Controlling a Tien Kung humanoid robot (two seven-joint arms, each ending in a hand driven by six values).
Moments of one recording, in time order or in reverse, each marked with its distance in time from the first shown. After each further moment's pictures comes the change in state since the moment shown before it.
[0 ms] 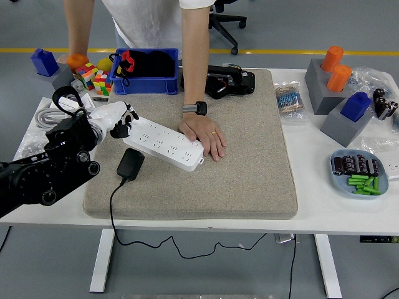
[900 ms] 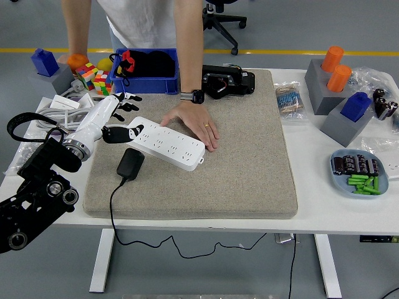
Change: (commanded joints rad) left arm 0.396 0.056 -0.363 -0.401 0.027 0.160 -0.184; right arm 0.002 0.001 0.007 0.000 -0.010 0.000 0.001
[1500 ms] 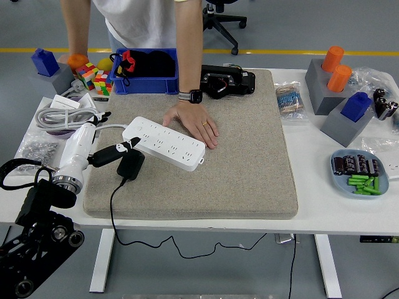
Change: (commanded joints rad) left arm 0.225 -0.072 -0.057 -0.099 0.247 0.185 0.184; right arm 0.007 -0.009 -0.013 0.002 -0.001 0.000 0.002
